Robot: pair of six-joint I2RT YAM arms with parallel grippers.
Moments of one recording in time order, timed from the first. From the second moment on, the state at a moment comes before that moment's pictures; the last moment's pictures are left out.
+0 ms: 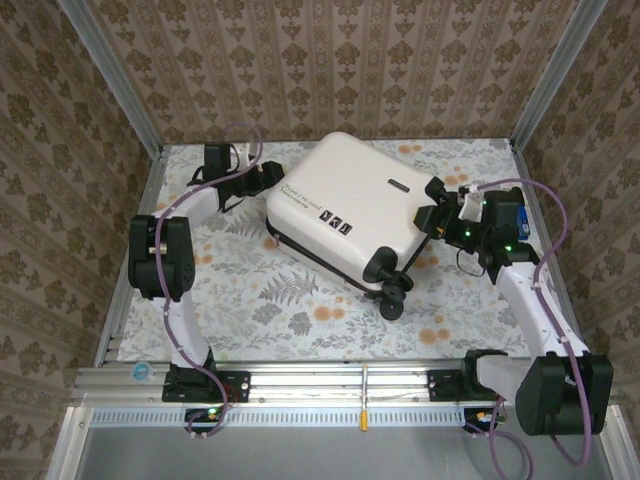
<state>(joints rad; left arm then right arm) -0.15 1.95 1.36 -0.05 0.73 -0.50 -0.04 1.11 0.79 -0.30 -0.56 0.46</state>
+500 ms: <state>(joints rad) -0.09 1.52 0.92 0.11 0.59 -0.59 0.13 1.40 1.05 -0.28 -0.44 0.45</state>
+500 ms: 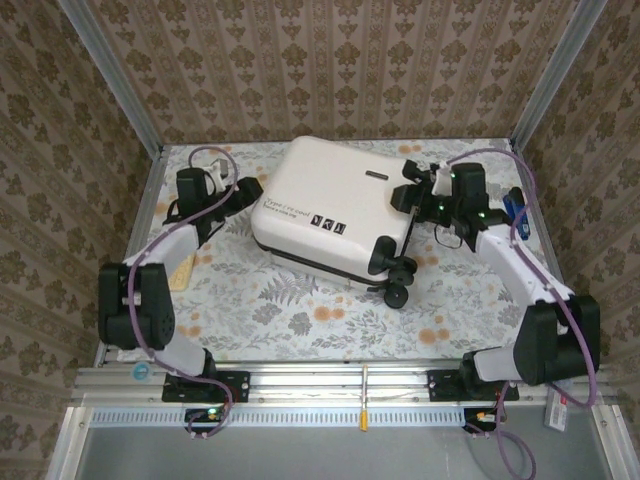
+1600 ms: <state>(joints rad) -0.14 1.07 0.80 -0.25 0.26 -0.44 0.26 1.84 1.53 -0.35 -0.55 0.41</state>
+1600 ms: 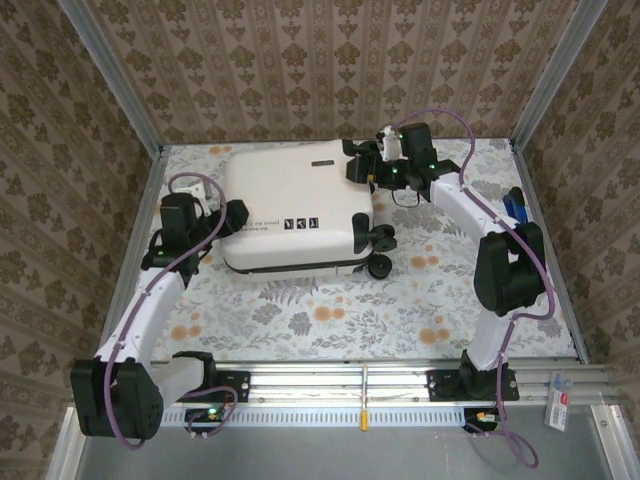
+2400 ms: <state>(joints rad) -0.29 0.99 0.92 -0.41 0.11 -0.28 0.21 1.25 0.98 -0.30 -0.42 0.36</state>
